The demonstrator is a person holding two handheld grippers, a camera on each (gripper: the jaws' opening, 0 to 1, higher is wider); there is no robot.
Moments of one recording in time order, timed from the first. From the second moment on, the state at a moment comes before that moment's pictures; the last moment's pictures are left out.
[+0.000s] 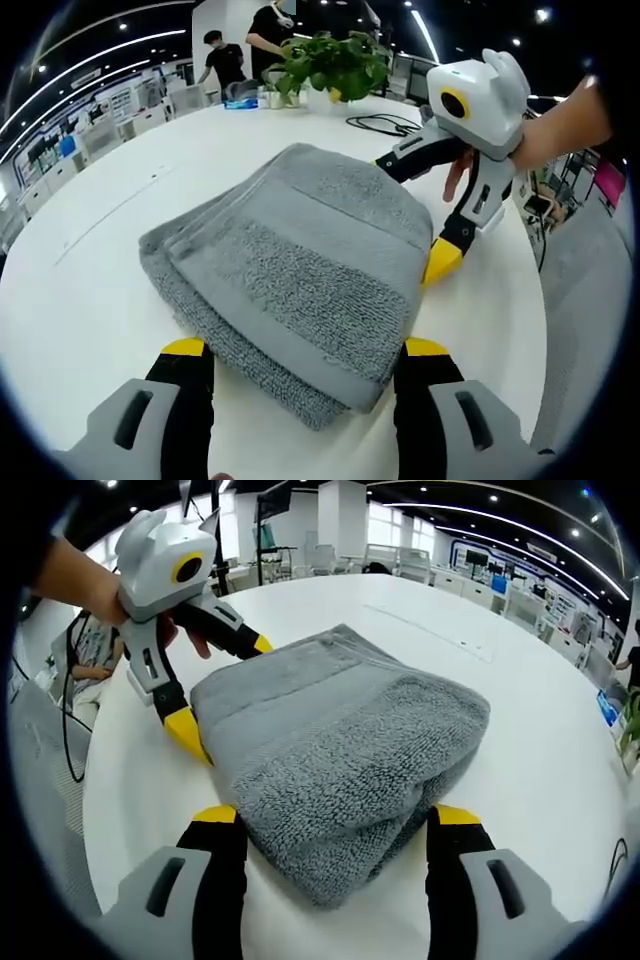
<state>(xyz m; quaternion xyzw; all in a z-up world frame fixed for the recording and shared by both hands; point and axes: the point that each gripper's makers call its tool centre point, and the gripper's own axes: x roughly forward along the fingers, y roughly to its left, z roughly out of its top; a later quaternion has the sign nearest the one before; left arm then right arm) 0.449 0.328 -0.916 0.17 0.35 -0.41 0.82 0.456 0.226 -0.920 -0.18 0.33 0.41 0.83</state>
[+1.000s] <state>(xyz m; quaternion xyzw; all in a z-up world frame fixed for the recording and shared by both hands) 0.504 0.335 -0.917 0.18 0.36 -0.41 0.82 0.507 0.235 -0.917 -0.18 0.33 0.40 0.84</state>
